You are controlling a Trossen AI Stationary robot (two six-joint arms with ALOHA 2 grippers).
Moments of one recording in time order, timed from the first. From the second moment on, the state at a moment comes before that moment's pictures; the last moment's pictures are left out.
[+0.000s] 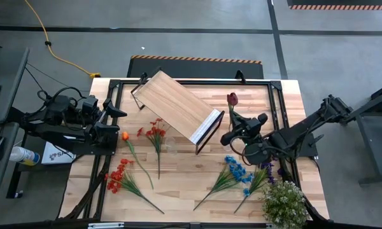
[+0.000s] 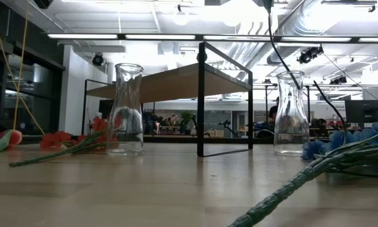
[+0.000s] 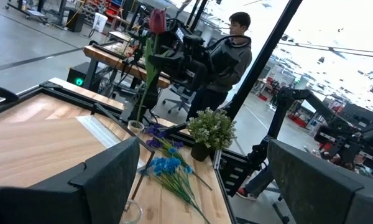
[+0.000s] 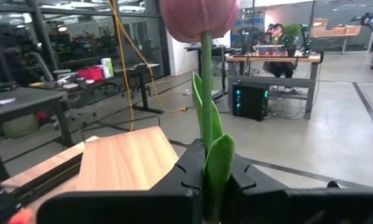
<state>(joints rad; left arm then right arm) -0.09 0.22 0.74 -0.48 0.01 -0.42 0.49 1.31 1.04 -0.20 1.51 0.59</state>
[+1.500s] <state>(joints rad) -0.09 0.22 0.74 -0.48 0.01 -0.42 0.52 1.28 1.04 -0.65 1.06 0.92</state>
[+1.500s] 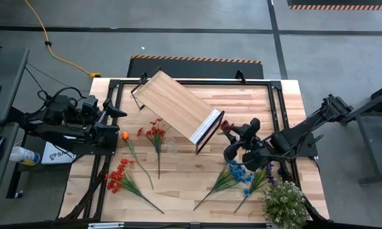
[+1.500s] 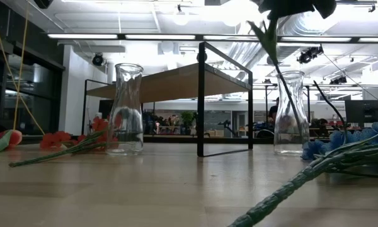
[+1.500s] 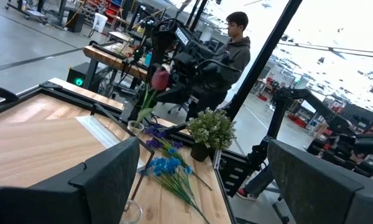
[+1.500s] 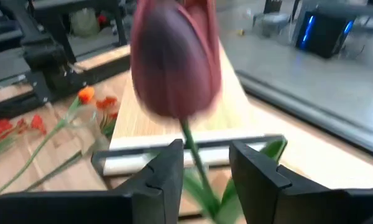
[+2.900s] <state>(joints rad) -0.09 0.22 0.74 -0.48 0.01 -0.48 0.67 1.12 1.04 -0.81 0.11 1.49</state>
